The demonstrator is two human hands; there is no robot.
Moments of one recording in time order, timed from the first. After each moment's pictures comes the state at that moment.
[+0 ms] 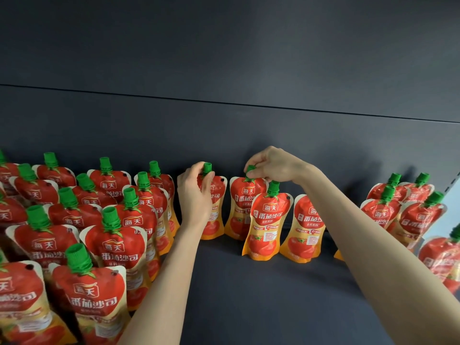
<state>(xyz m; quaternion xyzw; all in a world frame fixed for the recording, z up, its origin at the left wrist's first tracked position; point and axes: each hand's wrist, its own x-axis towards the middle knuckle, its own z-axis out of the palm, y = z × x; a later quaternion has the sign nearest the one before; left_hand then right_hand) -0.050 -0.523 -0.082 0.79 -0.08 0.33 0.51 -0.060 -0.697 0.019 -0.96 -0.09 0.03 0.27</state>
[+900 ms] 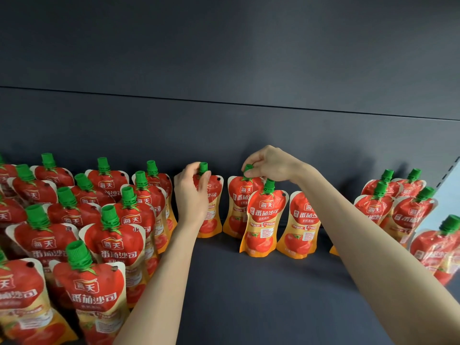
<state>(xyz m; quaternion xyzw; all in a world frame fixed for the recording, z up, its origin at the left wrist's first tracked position) -0.055 -0.521 -0.081 0.78 -0.07 0.32 0.53 -0.067 -0.697 0.018 -0.96 -0.09 0.01 0.27</state>
